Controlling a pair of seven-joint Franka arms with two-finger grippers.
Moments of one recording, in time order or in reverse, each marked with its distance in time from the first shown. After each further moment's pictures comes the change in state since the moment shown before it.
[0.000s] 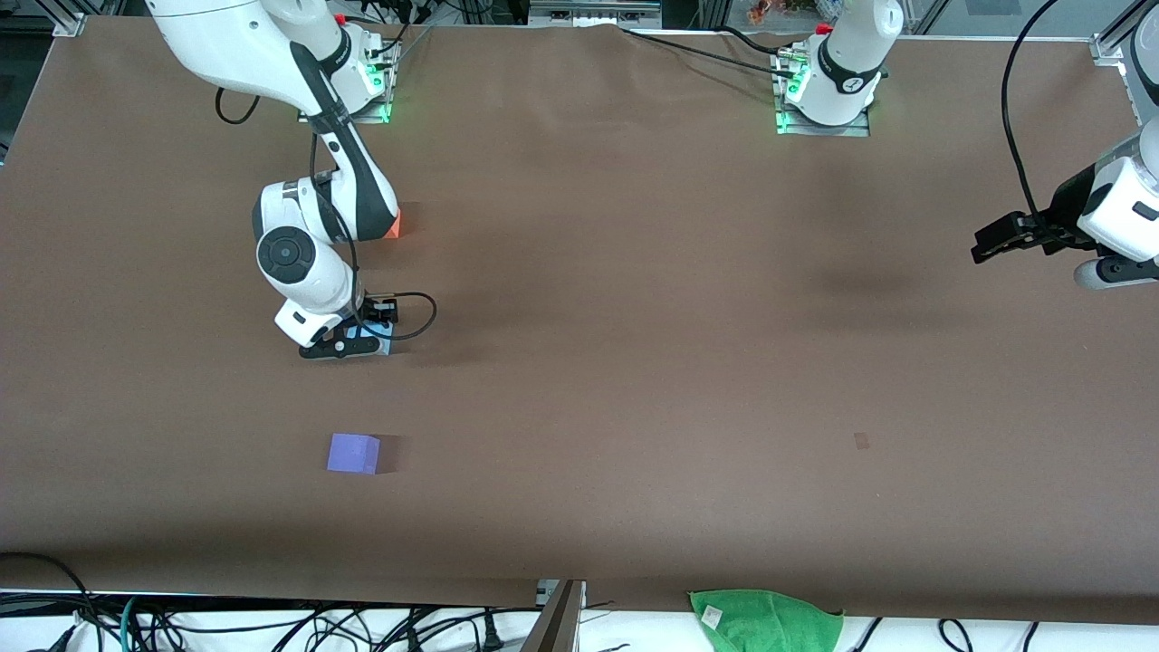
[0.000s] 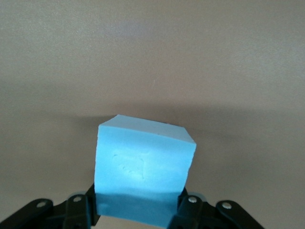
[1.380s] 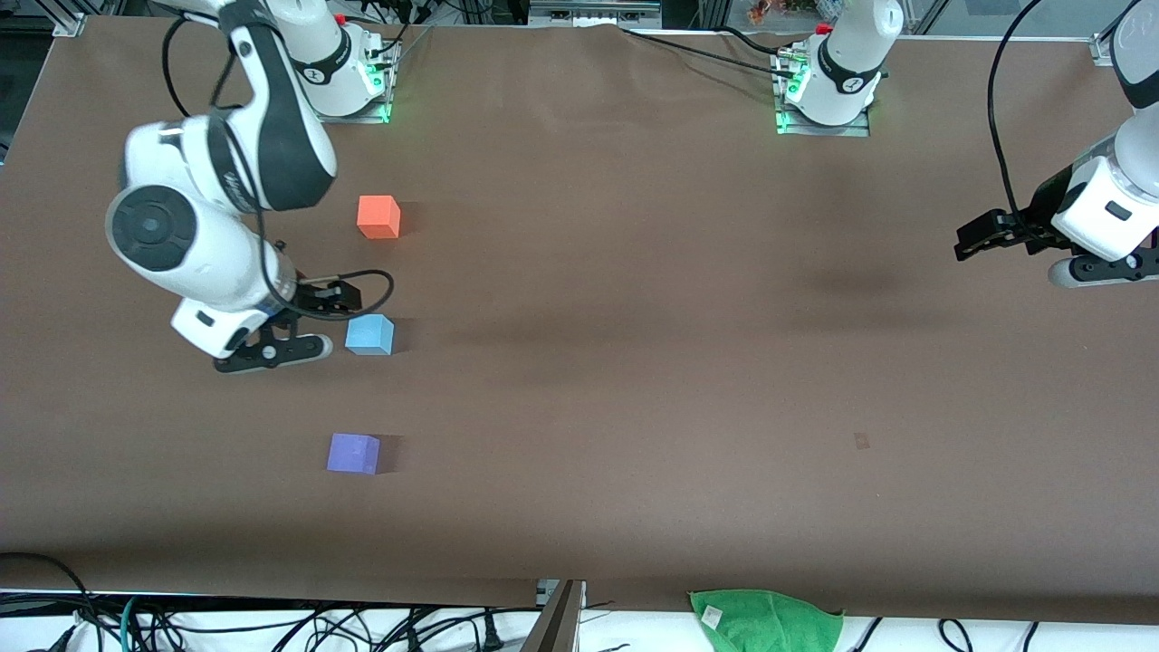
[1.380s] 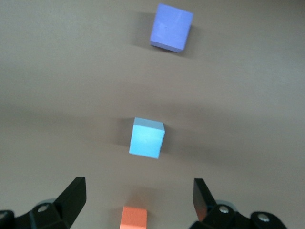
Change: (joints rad) left arm -0.002 0.000 -0.037 -0.001 0.000 -0.017 -0.001; right arm -0.004 -0.095 -0.046 0.578 0.004 -0.727 -0.104
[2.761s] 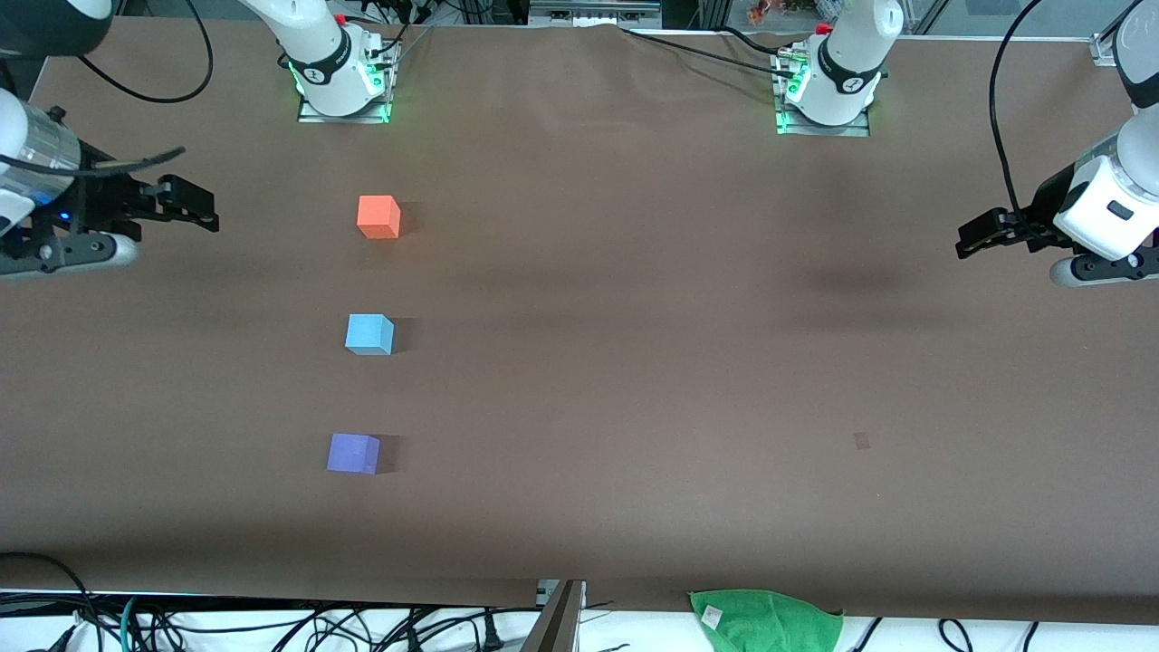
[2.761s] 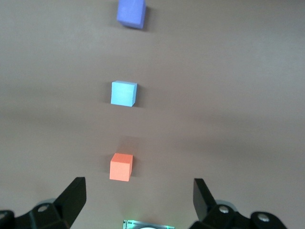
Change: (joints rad) left arm 0.005 -0.002 0.002 0.000 0.000 -0.004 0.001; right arm -0.359 -0.243 0.206 0.067 -0.007 -0.292 -0.080
